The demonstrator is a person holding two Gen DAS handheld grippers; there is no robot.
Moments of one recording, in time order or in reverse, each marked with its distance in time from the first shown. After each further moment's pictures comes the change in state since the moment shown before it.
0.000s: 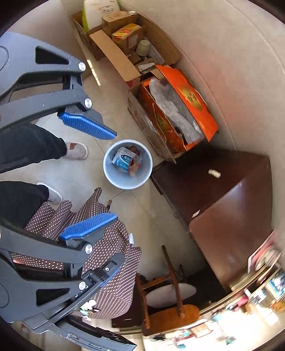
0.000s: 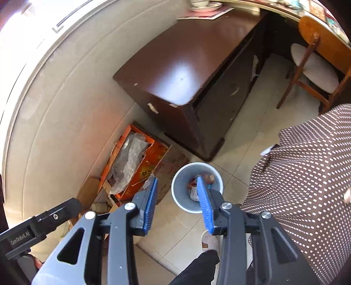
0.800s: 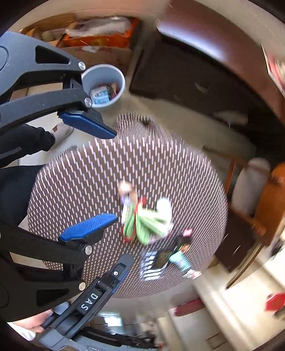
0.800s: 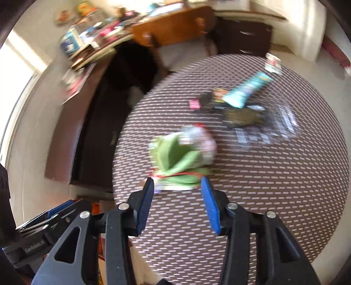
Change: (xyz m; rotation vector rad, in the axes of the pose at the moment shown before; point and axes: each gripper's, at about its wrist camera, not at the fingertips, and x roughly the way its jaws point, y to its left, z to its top) left arm 0.063 -0.363 -0.125 0.780 0.162 -0.221; right arm -0.172 -0.335 -0.095 0.605 -0.220 -0.232
